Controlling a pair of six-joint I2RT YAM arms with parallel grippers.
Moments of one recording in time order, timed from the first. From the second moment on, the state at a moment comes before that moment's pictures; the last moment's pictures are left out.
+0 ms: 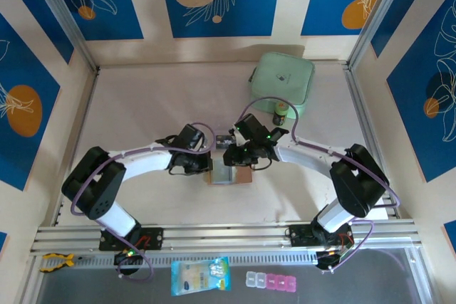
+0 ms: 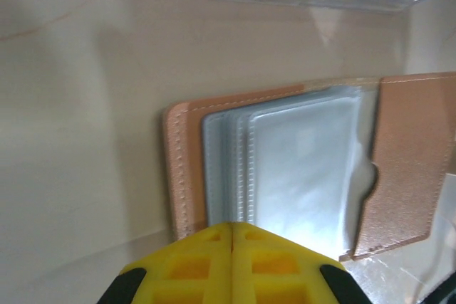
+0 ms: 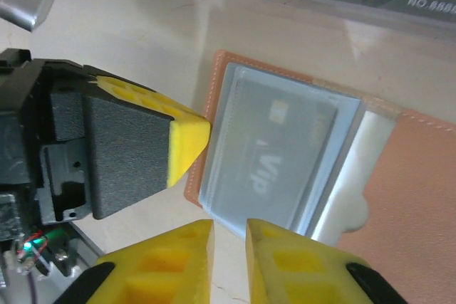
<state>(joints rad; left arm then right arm) -0.66 1.58 0.78 -0.30 0.33 -0.77 0.75 1.56 0.96 -0.45 -0.37 0.64</state>
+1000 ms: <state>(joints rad) -0.66 1.57 0.74 -0.28 0.30 -0.77 0.77 1.68 0.93 -0.37 -0.43 0.73</state>
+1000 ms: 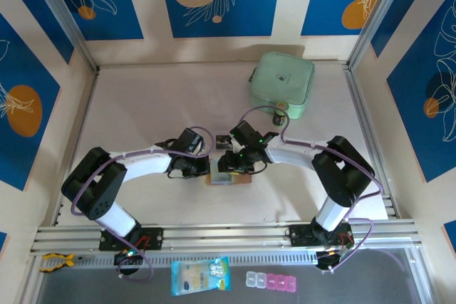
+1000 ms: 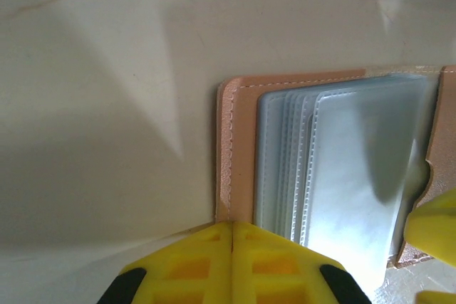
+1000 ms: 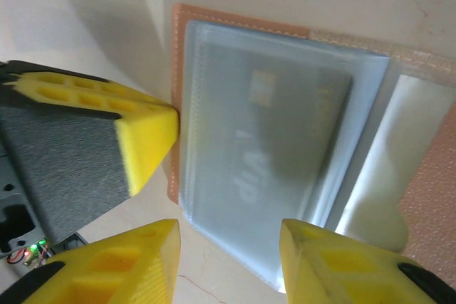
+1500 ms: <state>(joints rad) -0.66 1.57 0.74 -0.28 0.29 -0.77 0.76 1.72 0.95 -0.37 -0.44 0.74</state>
